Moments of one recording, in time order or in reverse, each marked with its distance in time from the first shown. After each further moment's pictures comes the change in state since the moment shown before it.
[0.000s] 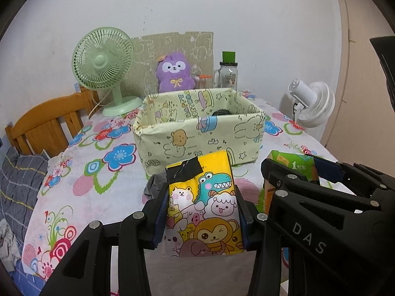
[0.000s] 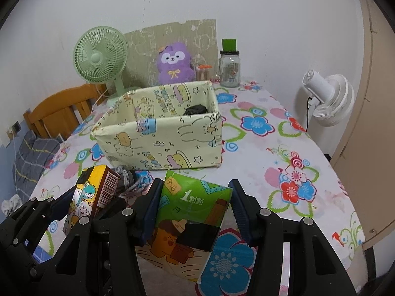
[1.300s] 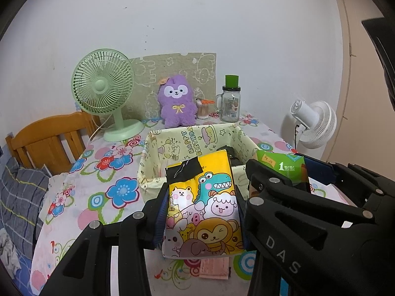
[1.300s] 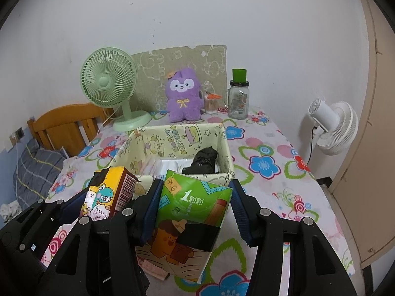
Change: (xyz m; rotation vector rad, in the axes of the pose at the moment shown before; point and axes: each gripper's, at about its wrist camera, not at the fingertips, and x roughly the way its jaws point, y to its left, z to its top) left arm 0.002 0.008 0.052 -0.010 -0.083 0.002; right arm -0.005 0.019 0.054 -0.041 -0.100 0.009
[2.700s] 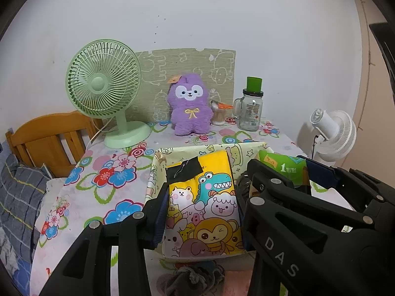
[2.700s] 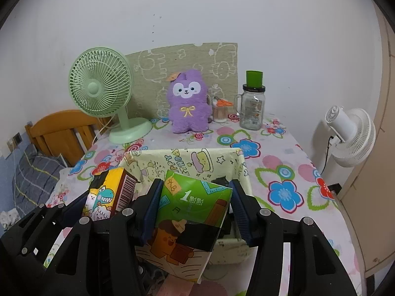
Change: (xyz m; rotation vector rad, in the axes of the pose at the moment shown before) left arm 0.072 0.027 0.045 -0.045 0.022 0.044; right arm 0.076 0.007 0.048 -0.006 0.009 0.032
